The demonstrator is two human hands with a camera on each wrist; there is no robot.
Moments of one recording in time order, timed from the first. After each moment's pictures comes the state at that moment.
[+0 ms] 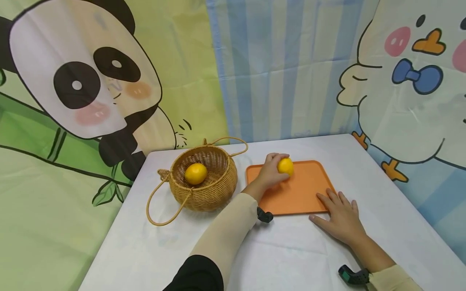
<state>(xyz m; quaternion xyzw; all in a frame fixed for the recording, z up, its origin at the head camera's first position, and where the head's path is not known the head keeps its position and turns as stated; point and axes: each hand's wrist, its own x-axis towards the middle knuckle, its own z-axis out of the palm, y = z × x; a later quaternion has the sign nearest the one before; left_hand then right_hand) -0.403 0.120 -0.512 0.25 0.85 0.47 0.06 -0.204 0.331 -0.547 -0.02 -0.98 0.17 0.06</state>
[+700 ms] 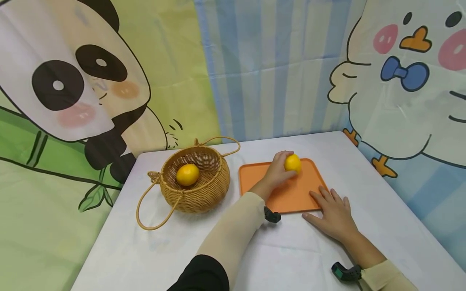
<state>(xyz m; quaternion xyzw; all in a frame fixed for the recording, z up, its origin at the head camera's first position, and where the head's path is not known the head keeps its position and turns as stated) -0.395 0.168 -0.514 0.28 0.84 0.46 0.07 -0.204 0.330 -0.547 -0.03 -0.98 0.17 0.06</state>
